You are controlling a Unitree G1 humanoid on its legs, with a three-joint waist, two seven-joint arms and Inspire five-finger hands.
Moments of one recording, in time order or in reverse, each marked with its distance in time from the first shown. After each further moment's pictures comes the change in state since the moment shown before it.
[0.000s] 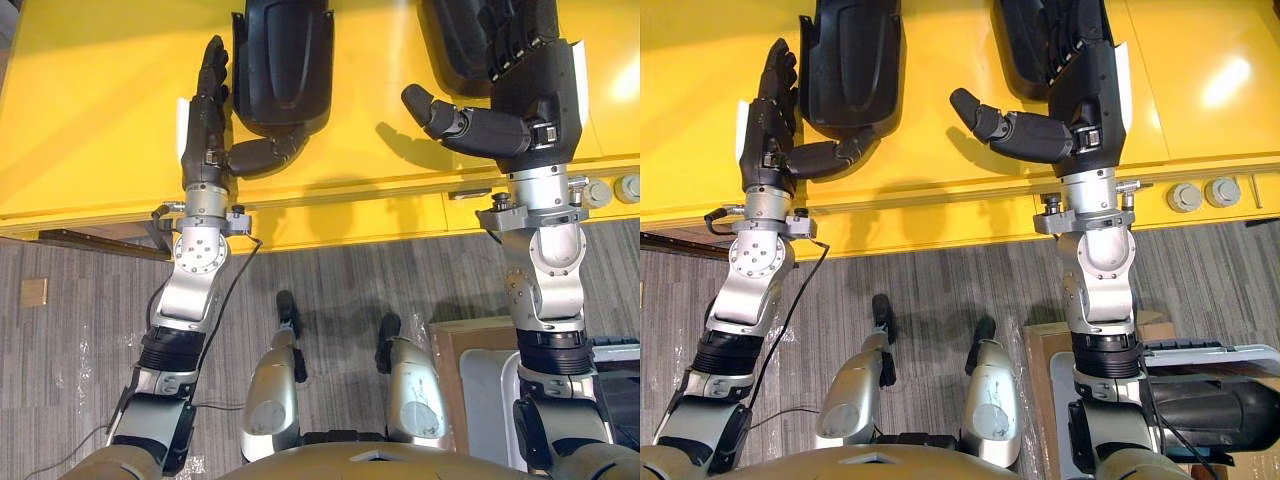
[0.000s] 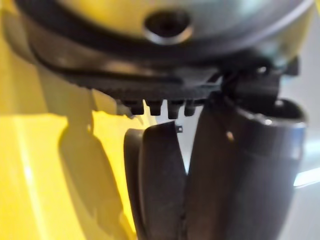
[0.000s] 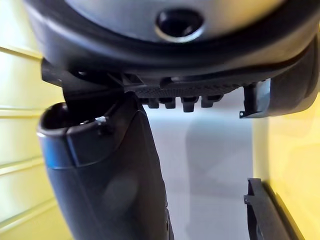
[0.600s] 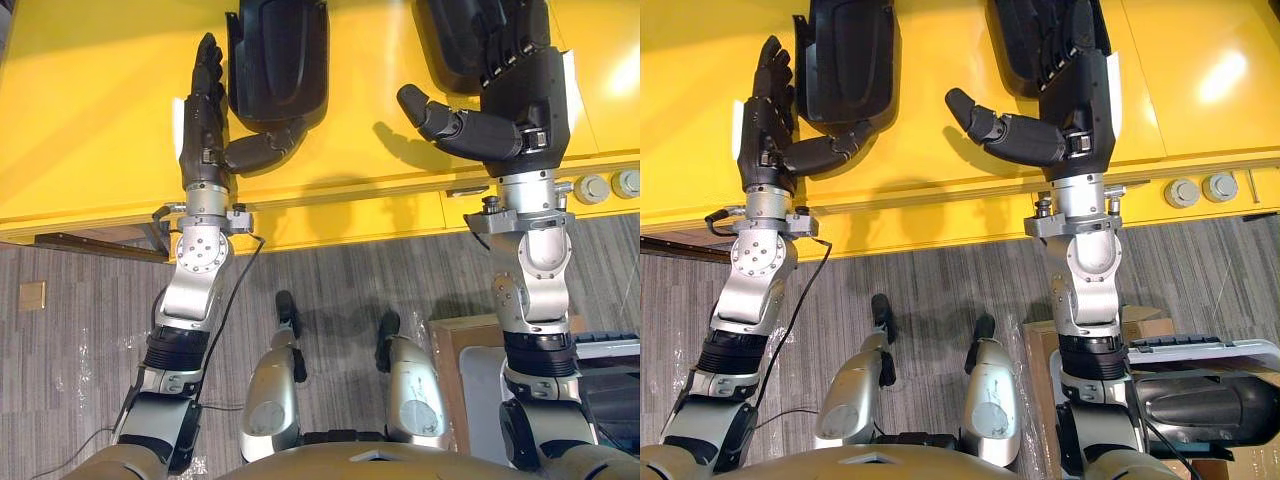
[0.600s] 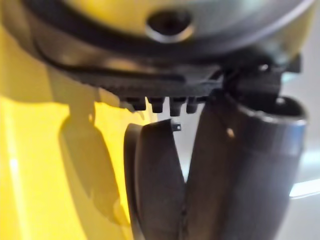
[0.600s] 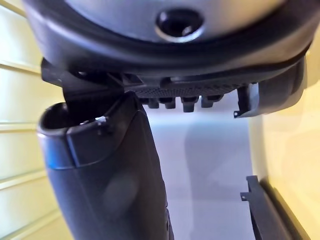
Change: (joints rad) left arm -0.007 -0.030 0.009 -0.001 -0.044 0.000 -0.004; right arm 0.006 0.052 0.007 0.000 0.002 0.002 0.011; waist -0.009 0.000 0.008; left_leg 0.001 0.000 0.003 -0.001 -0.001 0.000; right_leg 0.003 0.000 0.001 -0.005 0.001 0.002
